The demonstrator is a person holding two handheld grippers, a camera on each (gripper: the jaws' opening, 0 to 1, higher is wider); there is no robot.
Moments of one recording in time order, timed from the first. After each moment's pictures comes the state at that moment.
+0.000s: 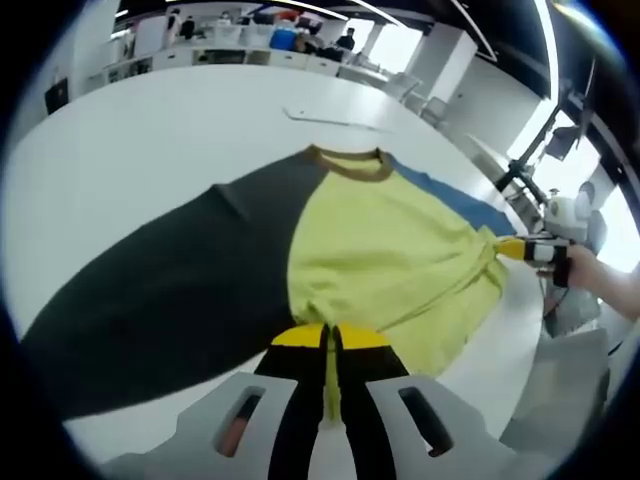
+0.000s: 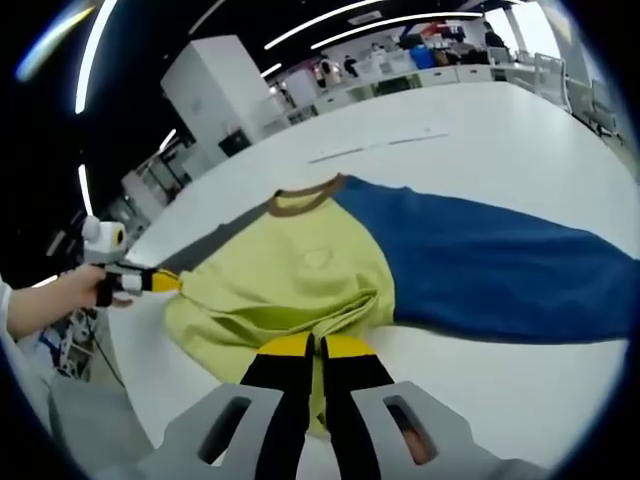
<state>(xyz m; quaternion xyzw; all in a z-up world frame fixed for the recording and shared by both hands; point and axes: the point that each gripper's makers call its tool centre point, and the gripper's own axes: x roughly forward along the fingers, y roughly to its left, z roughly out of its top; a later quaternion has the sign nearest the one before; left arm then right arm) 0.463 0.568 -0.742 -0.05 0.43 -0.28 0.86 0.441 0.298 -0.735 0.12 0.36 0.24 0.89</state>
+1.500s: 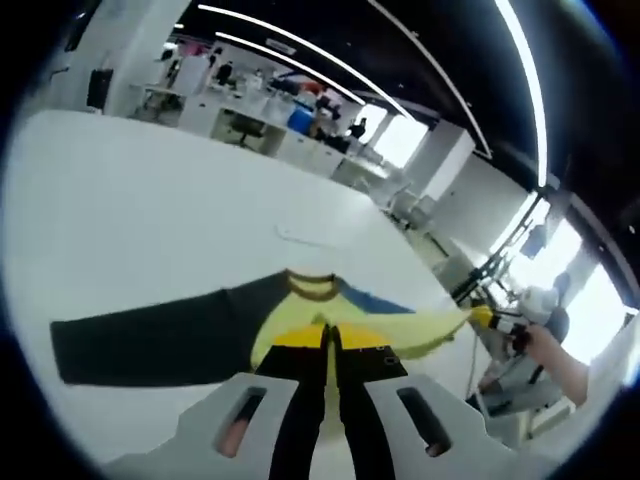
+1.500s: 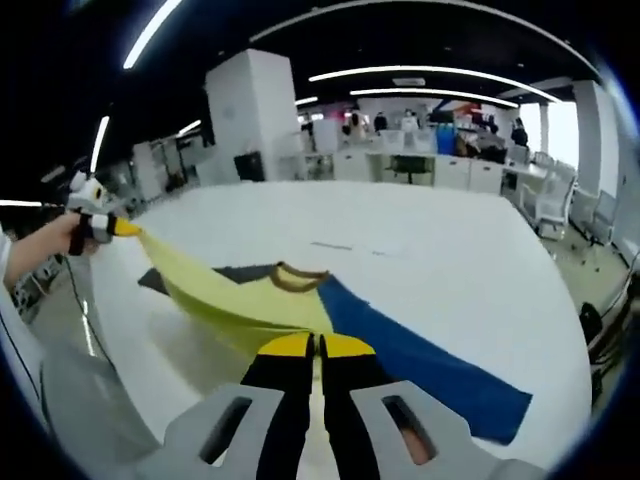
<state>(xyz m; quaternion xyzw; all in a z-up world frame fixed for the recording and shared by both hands) 0.436 0.588 -0.553 -0.20 0.28 -0.26 0.90 0.428 0.238 -0.577 -0.03 0.23 0.25 0.94</state>
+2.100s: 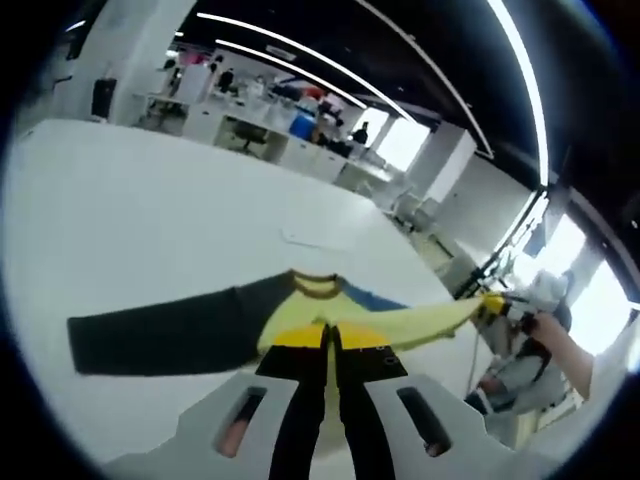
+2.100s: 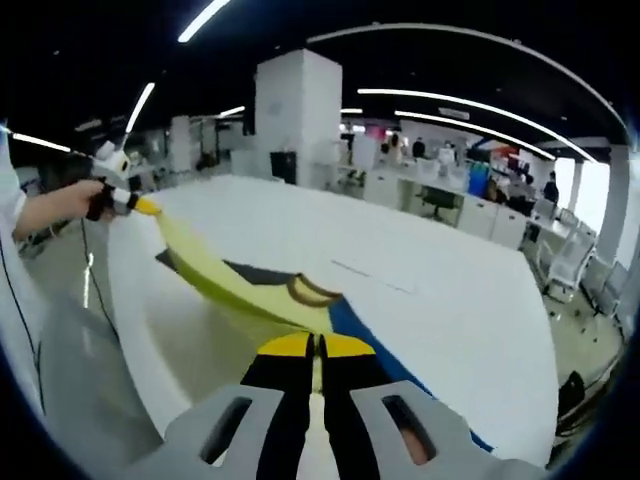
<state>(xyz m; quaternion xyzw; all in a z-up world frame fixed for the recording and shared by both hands) 0.413 0.606 -0.546 -0.19 0.28 -0.24 0.91 0.412 0.257 -0.539 -0.13 0.19 0.33 0.92</state>
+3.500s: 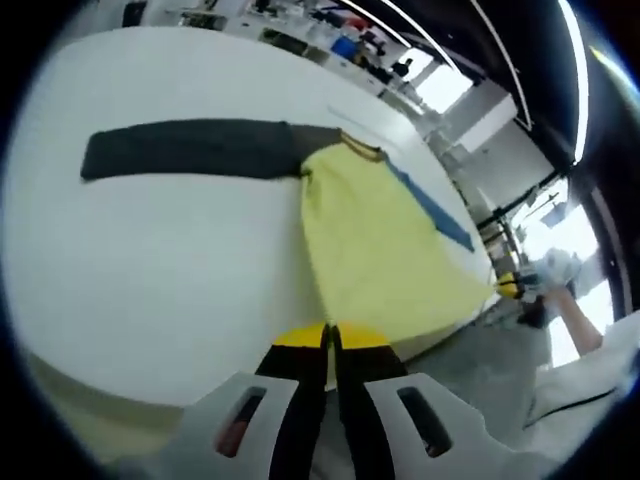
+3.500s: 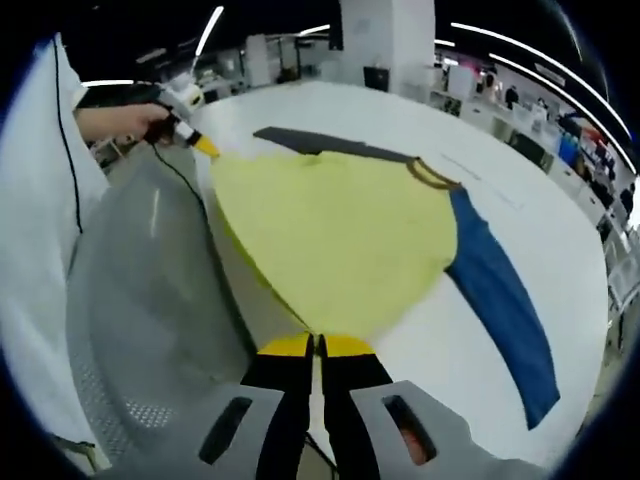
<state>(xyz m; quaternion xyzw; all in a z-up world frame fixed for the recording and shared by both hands) 0.273 0.632 -0.701 -0.21 0.46 -0.21 0.84 0.267 0.278 -0.686 -0.20 0.36 0.46 0.78</state>
